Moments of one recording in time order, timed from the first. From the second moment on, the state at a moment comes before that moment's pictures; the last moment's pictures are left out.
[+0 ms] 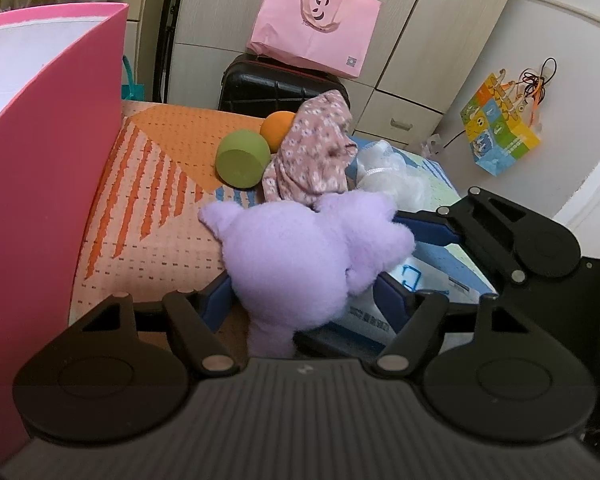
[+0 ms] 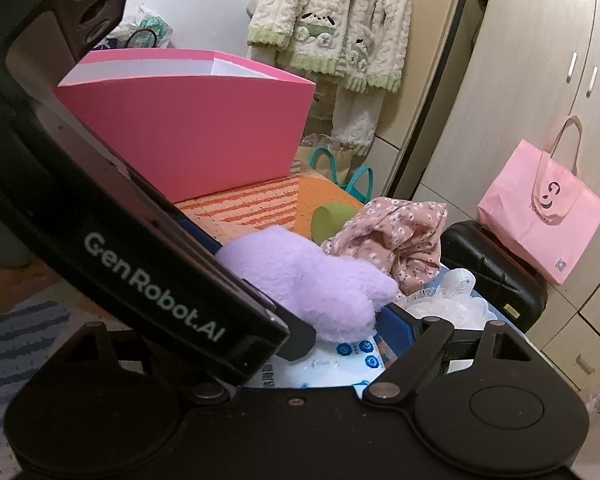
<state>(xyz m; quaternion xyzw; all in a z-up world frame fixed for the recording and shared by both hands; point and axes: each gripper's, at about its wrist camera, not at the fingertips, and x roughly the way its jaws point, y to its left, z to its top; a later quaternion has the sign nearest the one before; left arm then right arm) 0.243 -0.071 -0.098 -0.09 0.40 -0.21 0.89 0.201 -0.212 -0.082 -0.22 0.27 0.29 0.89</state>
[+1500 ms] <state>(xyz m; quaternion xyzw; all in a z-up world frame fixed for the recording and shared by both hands) 0.216 -0.074 -0.097 -0.11 0.42 -0.22 0.87 0.175 -0.235 -0.083 -0.11 0.29 0.26 0.92</state>
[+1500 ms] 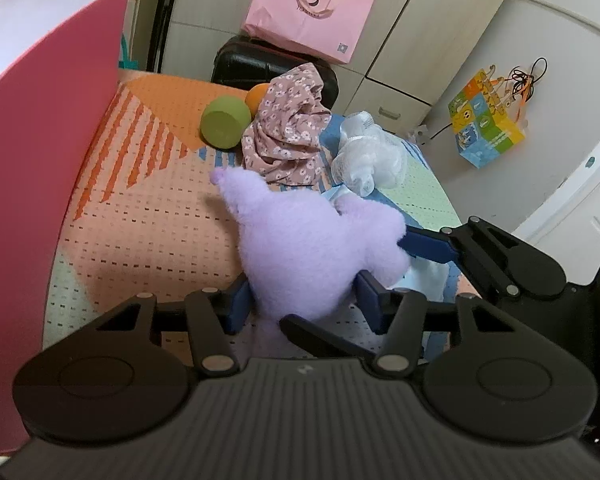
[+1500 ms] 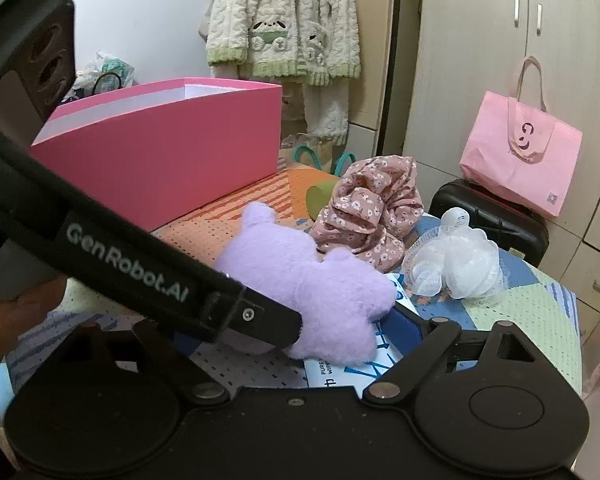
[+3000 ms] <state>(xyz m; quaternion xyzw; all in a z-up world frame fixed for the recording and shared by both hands) 0.078 0.024 -0.049 -0.12 0.47 -0.27 0.83 0.048 -0.171 -0.033 -0.06 0.37 0.29 0.88</state>
